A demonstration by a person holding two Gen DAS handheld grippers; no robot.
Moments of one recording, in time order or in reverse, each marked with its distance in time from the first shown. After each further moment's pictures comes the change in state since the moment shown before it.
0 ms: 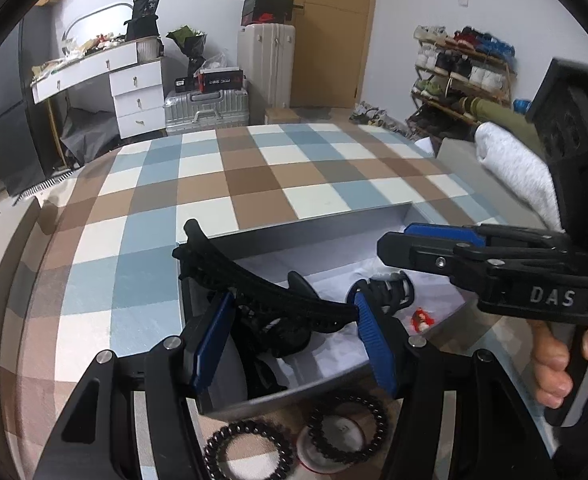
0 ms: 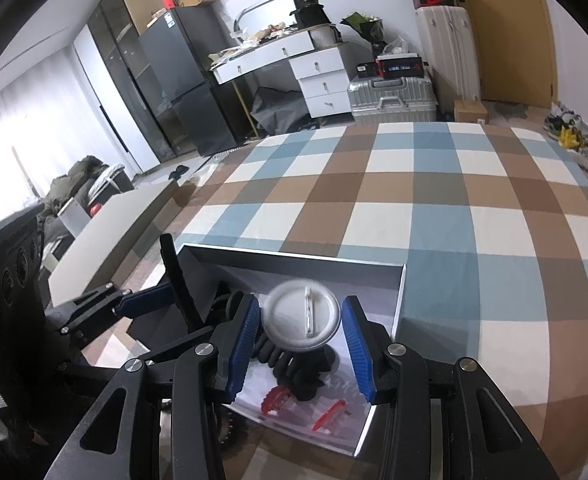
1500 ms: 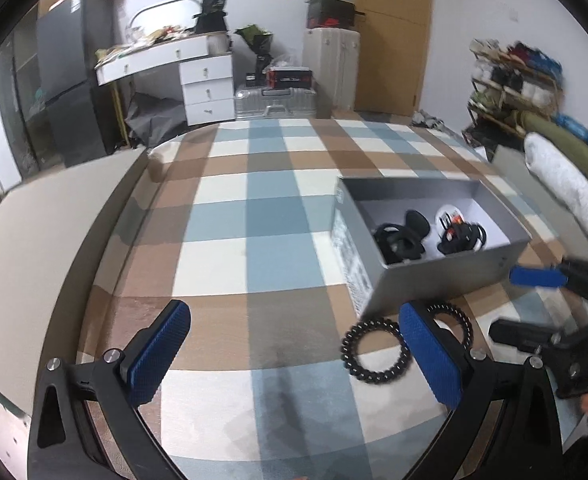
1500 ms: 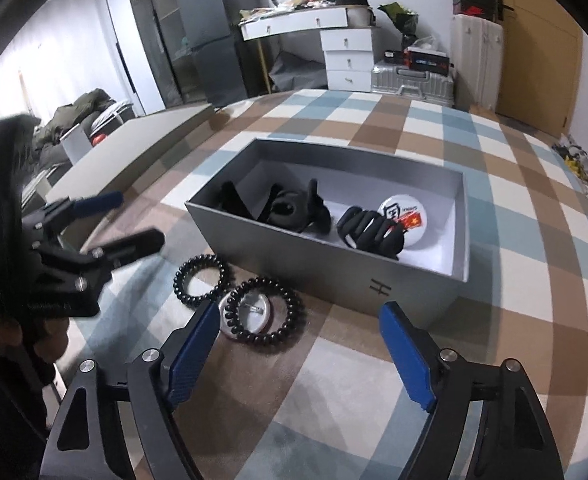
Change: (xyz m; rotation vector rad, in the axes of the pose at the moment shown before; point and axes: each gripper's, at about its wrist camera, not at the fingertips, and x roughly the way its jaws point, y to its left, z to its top) left arm -0.053 0.062 -0.046 -0.110 -0.012 0.195; right arm -0.014 0.064 -0.066 -0.189 0.112 -0.088
